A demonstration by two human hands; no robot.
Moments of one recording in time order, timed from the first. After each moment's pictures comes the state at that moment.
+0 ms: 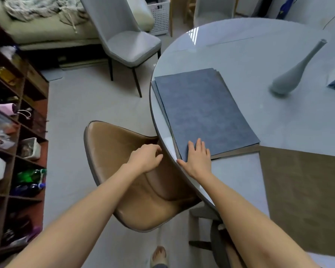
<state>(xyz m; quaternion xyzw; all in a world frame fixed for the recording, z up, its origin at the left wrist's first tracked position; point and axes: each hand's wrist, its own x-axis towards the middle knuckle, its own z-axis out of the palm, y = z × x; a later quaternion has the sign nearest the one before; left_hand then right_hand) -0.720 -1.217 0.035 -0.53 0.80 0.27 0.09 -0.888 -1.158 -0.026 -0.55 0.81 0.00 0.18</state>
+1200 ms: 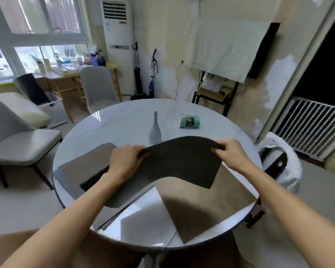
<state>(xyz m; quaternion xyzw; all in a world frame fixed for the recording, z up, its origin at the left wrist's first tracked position) -0.911 -1.127 0.255 -0.21 0.95 0.09 -0.22 -1.116 -0.886 0.285 -0.37 0.86 -0.35 0.06</state>
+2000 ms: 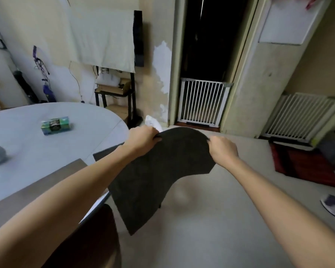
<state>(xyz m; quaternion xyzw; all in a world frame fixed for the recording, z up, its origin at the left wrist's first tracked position) -1.295 -0.561 0.292 0.06 0.99 0.06 -0.11 -1.341 -0.315 0.271 -0.09 0.99 -0.05 -0.09</state>
